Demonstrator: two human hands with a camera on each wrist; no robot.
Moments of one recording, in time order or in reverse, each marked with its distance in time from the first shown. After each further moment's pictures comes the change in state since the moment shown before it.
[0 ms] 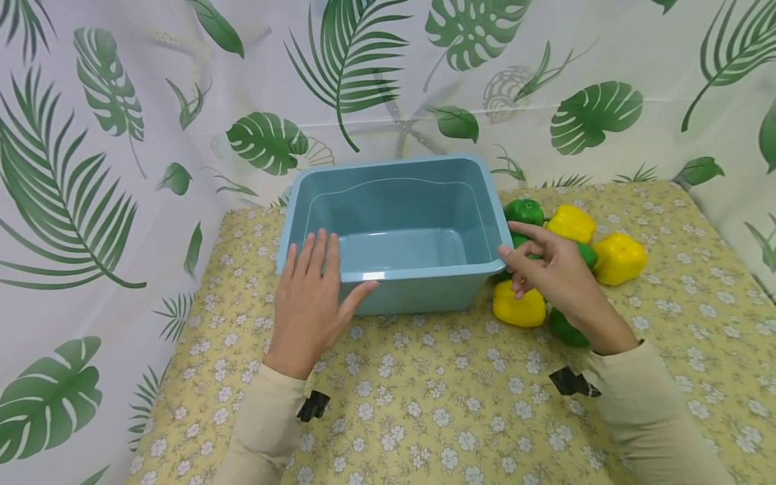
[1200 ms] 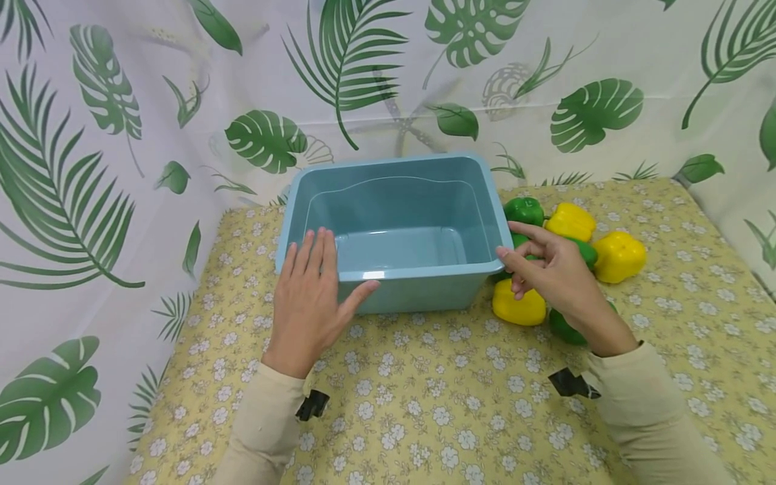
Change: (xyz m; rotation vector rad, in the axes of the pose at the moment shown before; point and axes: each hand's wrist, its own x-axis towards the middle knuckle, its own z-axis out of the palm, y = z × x) left_hand 0.001 0.000 0.000 -0.031 0.009 -0.021; right_hand -0.003 -0.003 0.003 0.022 0.012 -0.025
